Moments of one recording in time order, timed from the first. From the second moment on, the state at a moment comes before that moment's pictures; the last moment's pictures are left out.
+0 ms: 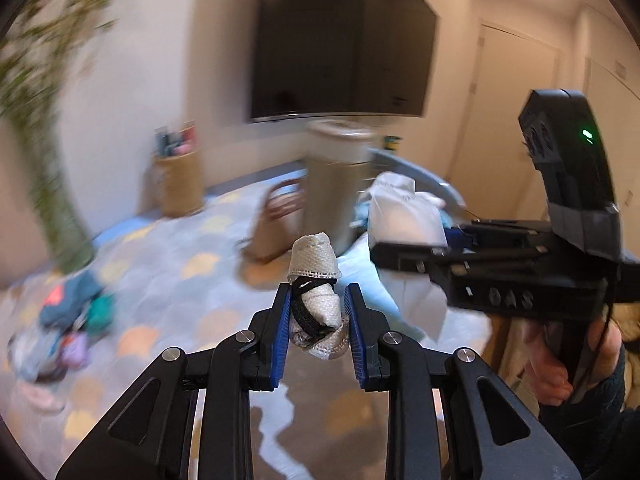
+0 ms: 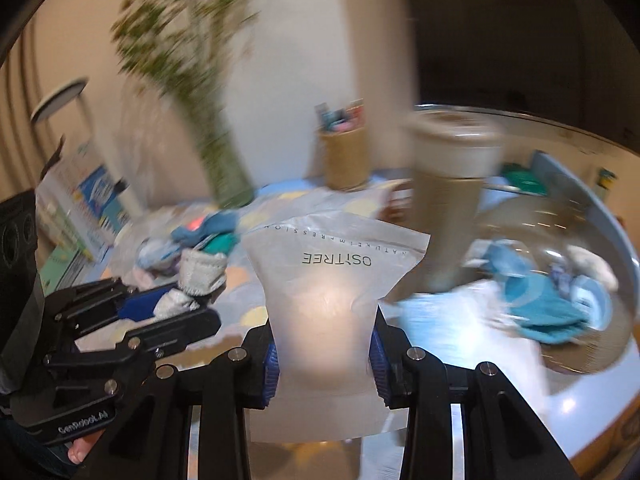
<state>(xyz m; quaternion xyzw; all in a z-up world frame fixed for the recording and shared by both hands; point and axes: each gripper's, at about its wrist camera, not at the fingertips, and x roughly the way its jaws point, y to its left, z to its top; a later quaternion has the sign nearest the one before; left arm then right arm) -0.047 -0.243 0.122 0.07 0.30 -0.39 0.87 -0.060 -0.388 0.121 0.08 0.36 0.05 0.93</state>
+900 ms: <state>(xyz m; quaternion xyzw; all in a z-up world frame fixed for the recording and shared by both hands) 0.029 -0.489 0.132 0.13 0.32 -0.39 0.85 0.036 -0.640 0.125 0.22 0.38 -0.15 0.89</state>
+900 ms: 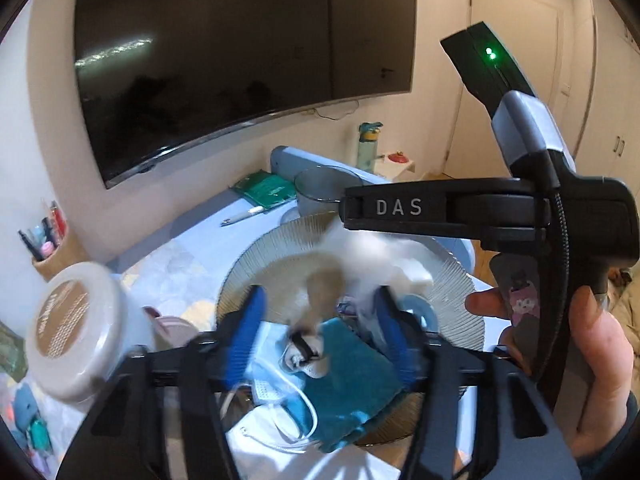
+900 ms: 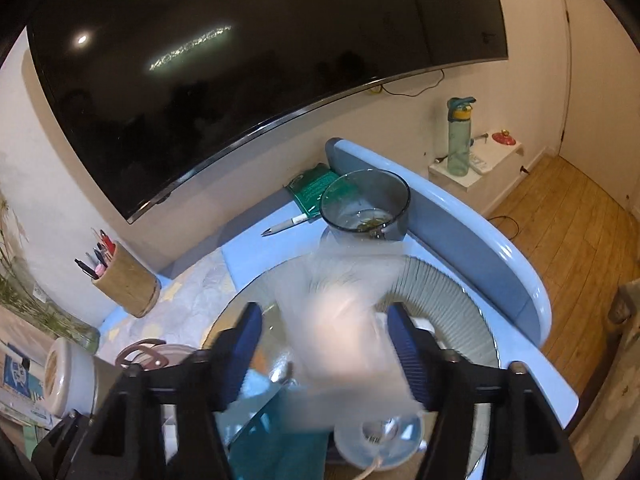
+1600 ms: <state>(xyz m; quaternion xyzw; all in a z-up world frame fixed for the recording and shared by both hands) -0.030 -0.237 0.210 0.02 0.27 -0.39 0.88 -0.075 -0.520 0.166 0.20 0.33 -0.04 0.92</state>
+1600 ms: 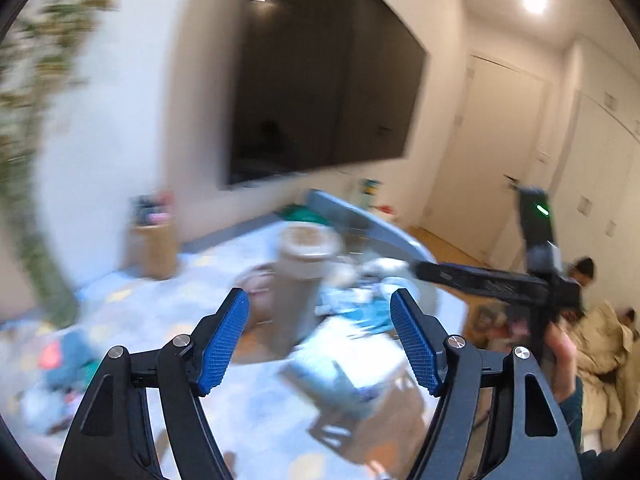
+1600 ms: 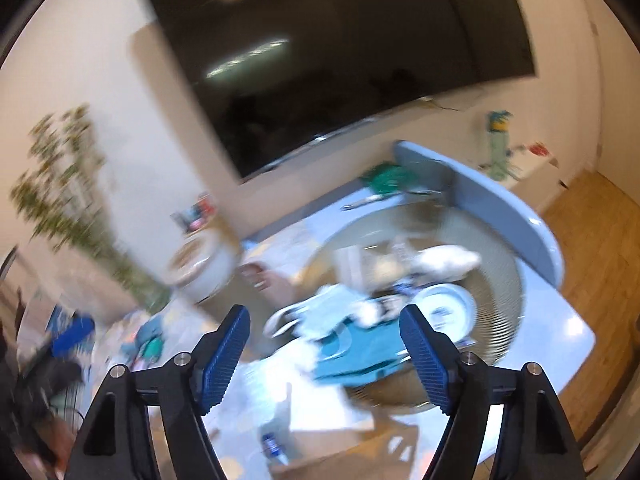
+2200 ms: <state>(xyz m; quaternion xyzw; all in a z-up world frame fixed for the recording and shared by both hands) -0.007 0.068 0.105 -0.12 0.32 0.01 0.94 0.014 -0.231 0.074 0.09 0.37 0.19 0.91</state>
